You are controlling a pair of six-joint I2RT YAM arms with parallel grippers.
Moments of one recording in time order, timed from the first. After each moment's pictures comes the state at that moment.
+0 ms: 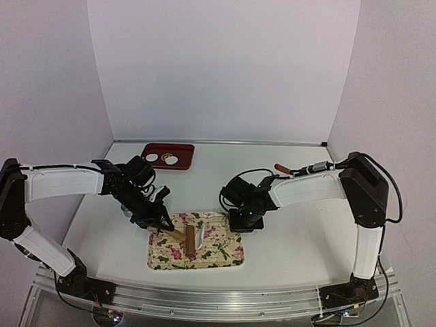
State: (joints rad) left arm -0.69 1.47 0.92 -0.70 0.47 -0.54; right arm 0.95 1.99 1.29 -0.56 0.12 0.81
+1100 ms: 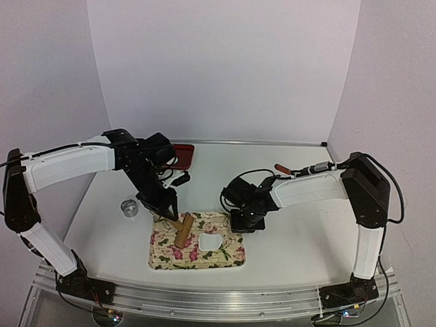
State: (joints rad) left arm -0.85 1.58 1.36 -1.10 0.27 -0.23; right arm 0.95 1.98 1.27 -0.57 0.13 0.83
